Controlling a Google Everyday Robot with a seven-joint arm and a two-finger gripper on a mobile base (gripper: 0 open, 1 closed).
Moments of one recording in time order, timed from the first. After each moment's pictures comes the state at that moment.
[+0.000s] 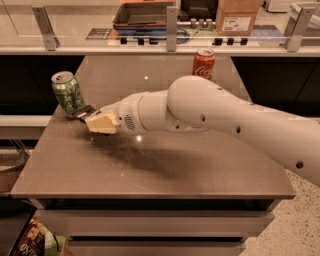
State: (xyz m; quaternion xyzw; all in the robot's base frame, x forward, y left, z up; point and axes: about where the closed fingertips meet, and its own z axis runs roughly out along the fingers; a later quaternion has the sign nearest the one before) arm 0.533 0.143 0.866 -0.40 0.74 0.34 0.43
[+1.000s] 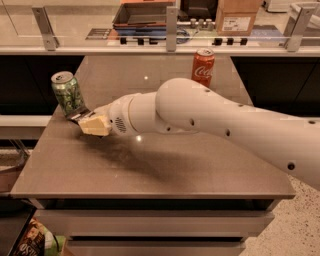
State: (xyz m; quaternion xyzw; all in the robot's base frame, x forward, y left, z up) arm 0.530 0.158 0.864 -0.40 0.74 0.32 0.43
